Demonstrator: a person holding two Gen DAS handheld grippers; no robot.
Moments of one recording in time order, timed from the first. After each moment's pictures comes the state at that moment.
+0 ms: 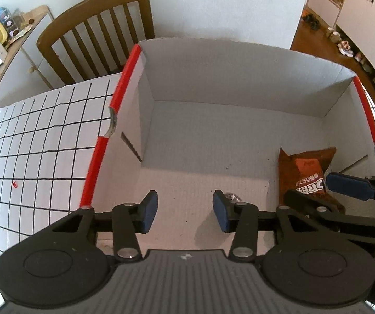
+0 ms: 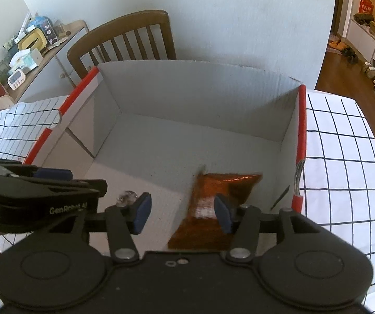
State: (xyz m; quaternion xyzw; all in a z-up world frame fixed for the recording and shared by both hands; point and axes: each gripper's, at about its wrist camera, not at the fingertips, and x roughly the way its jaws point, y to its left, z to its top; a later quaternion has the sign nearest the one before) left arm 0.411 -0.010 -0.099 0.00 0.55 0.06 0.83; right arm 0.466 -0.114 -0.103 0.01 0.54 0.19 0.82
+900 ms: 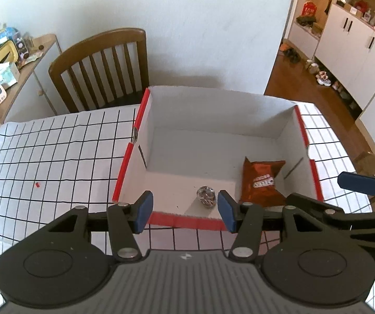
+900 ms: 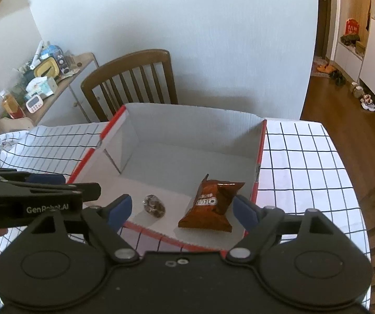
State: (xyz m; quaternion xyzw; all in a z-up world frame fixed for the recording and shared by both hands) left arm 0.328 -0.015 -0.012 -0.02 0.48 0.03 0.88; right arm 0.404 -0.140 -0.019 0.02 0.47 0.18 0.86
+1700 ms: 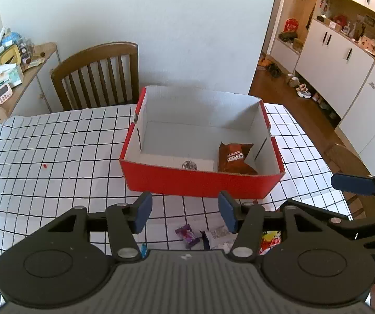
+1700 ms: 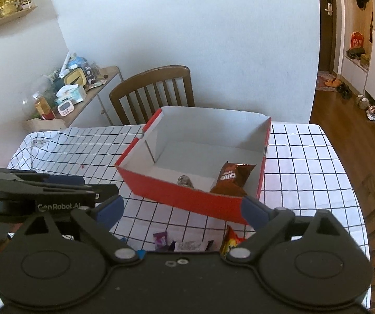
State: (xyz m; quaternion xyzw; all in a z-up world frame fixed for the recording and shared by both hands) left arm 0.225 -0.016 0.019 -0.03 0.44 0.00 0.90; right arm 0.309 -0.152 0.026 0.03 0.43 0.21 0.88
